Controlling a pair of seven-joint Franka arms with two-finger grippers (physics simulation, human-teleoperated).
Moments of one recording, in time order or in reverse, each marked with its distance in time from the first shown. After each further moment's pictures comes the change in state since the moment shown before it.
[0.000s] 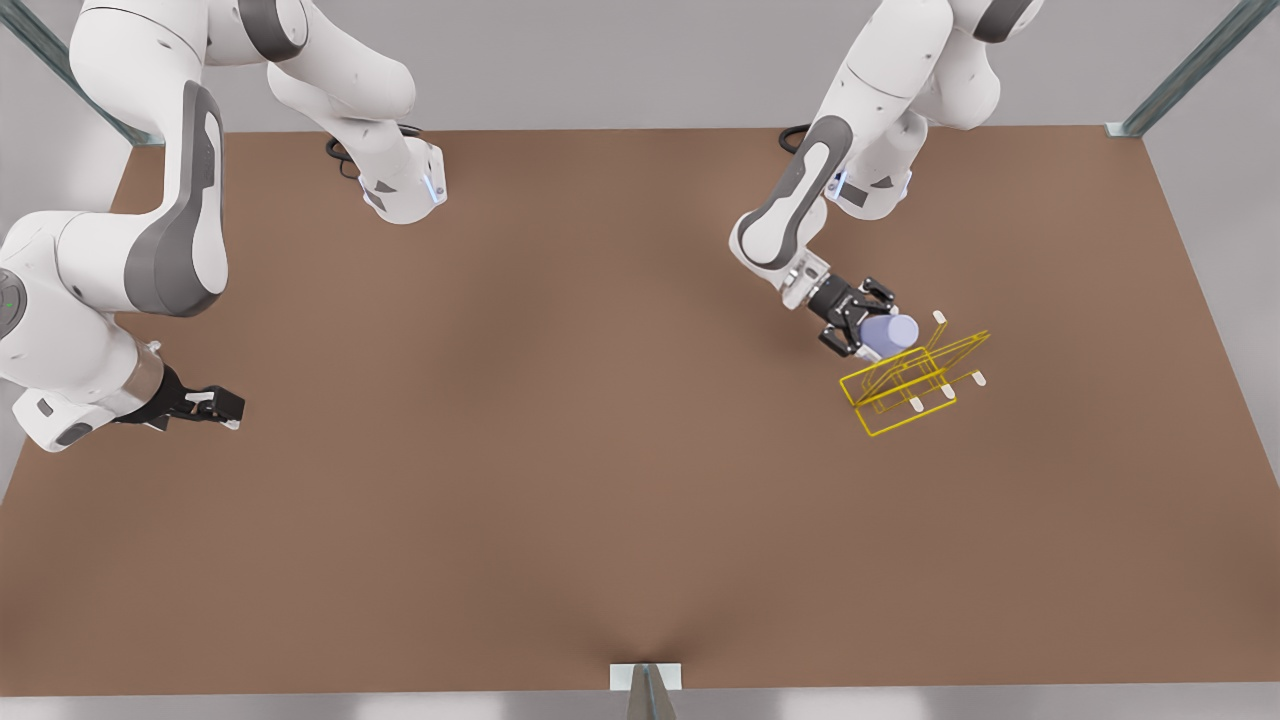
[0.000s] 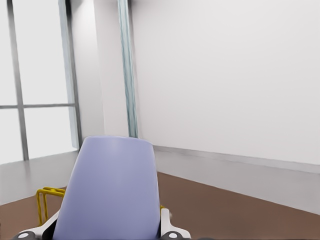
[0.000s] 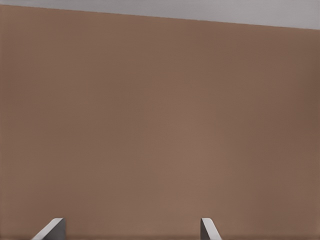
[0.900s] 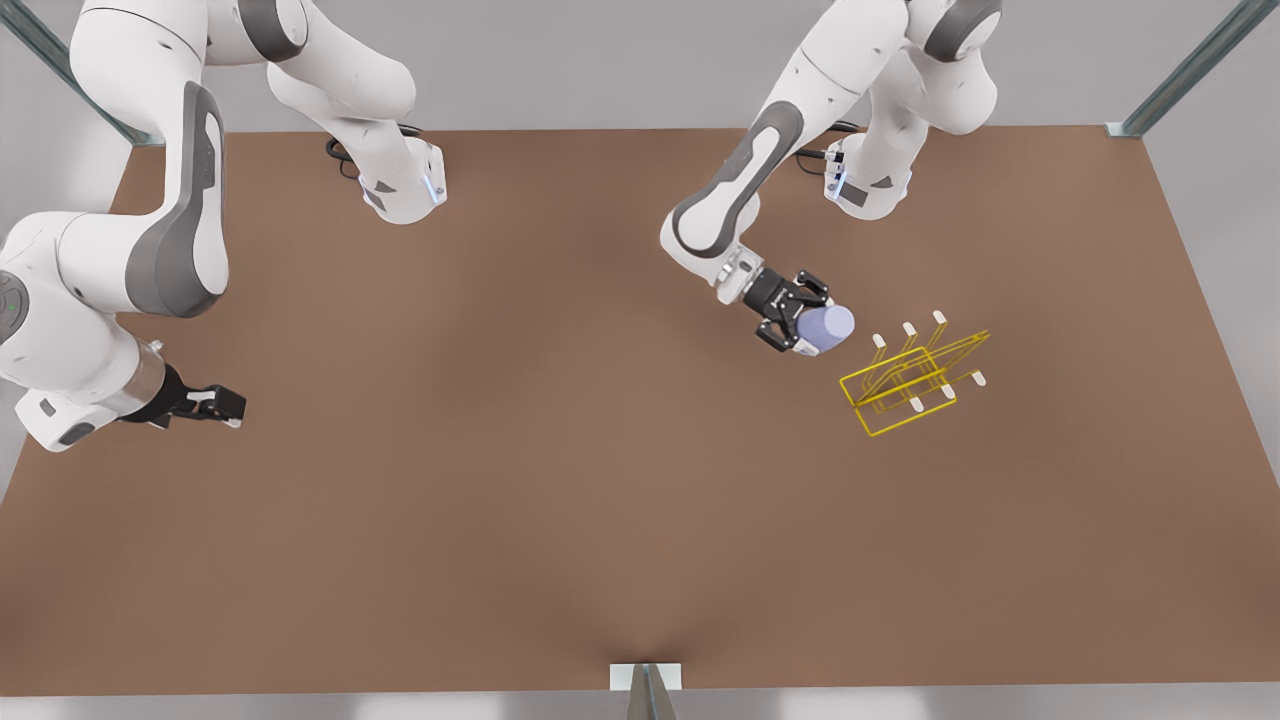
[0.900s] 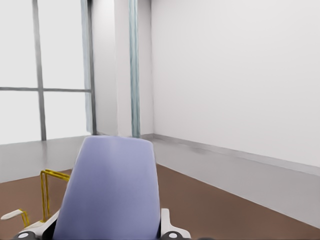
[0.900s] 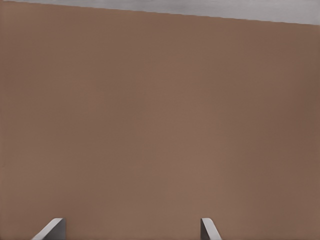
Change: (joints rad) left arm -0.159 0.115 -0.015 0.298 -0.215 -0.105 0.092; right arm 0.000 0.000 0.000 -0.003 -0.001 -0.006 0.004
